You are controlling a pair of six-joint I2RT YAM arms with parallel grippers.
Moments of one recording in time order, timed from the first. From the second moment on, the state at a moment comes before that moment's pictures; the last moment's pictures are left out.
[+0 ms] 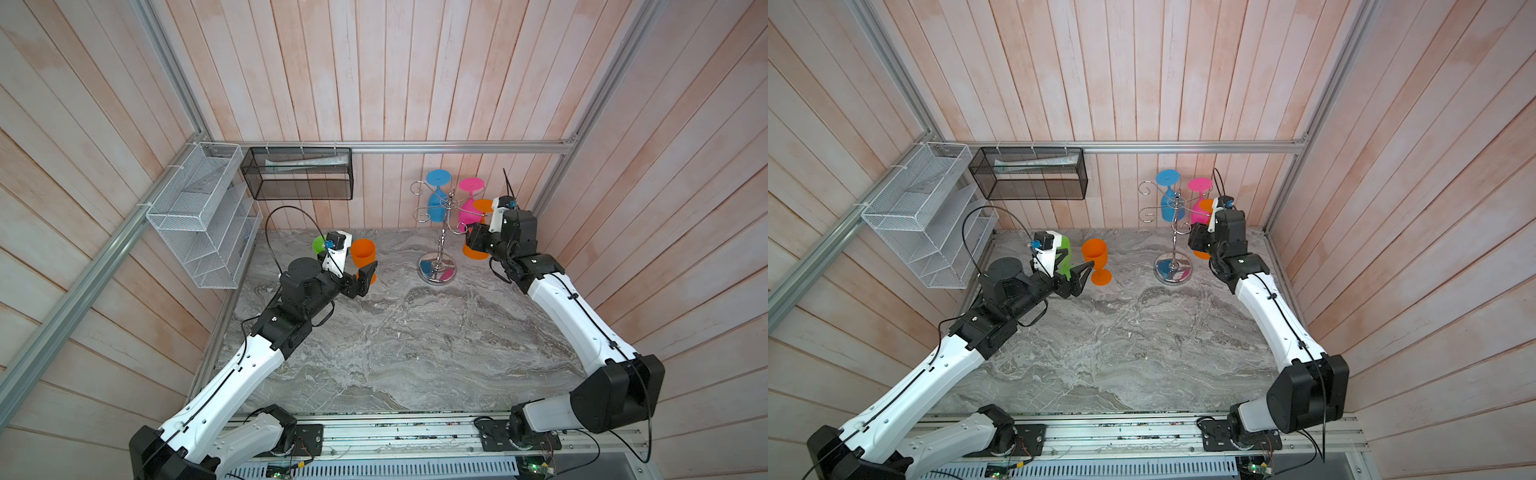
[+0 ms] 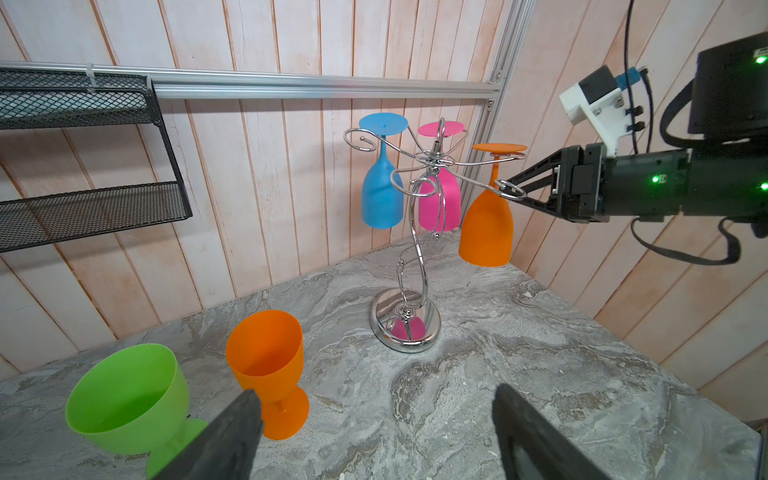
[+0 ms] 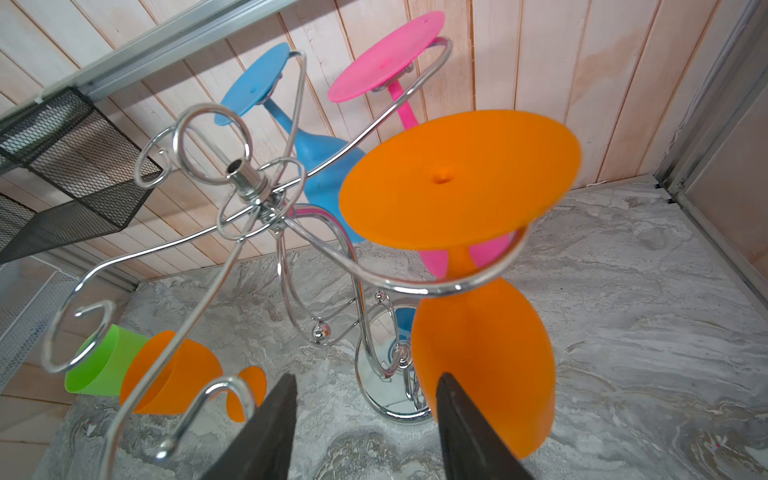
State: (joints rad) left arm -0.53 1.06 1.01 -0.09 0.10 -0.06; right arm 0.28 1.43 1.35 -0.31 0.03 0.38
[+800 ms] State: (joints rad) left arm -0.53 1.07 1.00 -0.09 0.07 -0.04; right arm 0.57 1.61 1.50 -0.30 0.33 0.69
